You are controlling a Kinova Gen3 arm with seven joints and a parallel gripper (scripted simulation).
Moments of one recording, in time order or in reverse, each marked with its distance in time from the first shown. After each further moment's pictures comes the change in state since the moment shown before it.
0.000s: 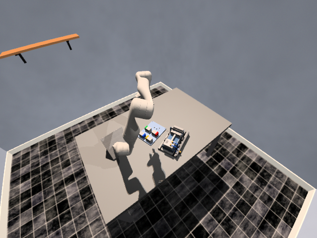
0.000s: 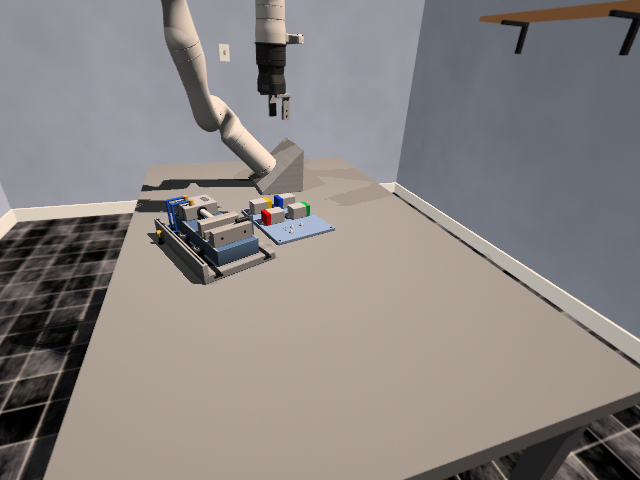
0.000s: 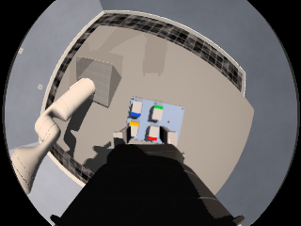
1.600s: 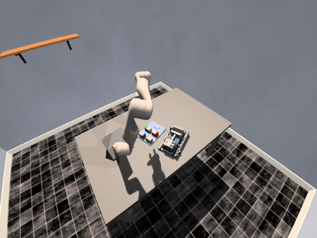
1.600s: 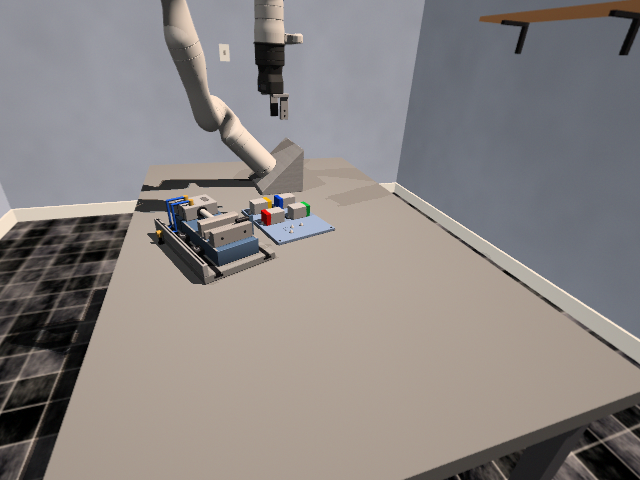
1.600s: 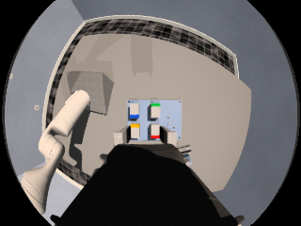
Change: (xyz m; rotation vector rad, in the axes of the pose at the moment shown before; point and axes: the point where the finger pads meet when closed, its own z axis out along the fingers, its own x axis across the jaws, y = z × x) arm 0.000 0.000 0.000 -0.002 0.004 0.189
